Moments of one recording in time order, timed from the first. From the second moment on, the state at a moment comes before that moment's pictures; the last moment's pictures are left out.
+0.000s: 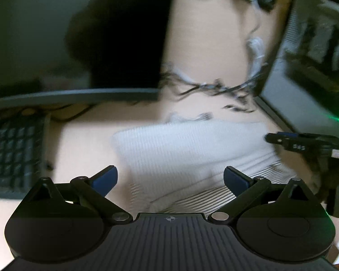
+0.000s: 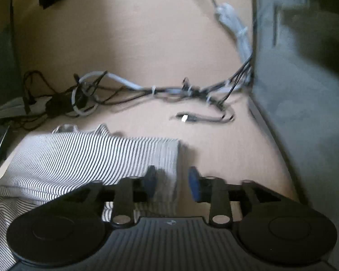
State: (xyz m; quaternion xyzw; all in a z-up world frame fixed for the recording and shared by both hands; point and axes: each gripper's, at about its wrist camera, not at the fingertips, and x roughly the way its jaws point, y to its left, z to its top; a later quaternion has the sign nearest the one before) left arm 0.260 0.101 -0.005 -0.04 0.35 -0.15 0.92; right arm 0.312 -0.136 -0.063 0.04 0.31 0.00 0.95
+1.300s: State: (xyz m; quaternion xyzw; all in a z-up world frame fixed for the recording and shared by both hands) left arm 0.218 0.189 -0.010 -0.17 0.39 -0.01 0.91; right arm 0.419 -0.063 -0.051 0.05 0.34 0.16 0.93
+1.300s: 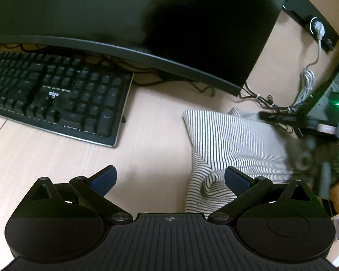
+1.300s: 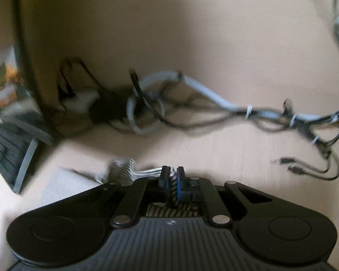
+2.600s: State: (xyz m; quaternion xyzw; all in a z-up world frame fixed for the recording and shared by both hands) left arm 0.217 0.120 -0.050 -0.20 0.55 -0.28 0.76; right arm 0.200 -0.124 -0.068 0.14 0.43 0.08 0.89
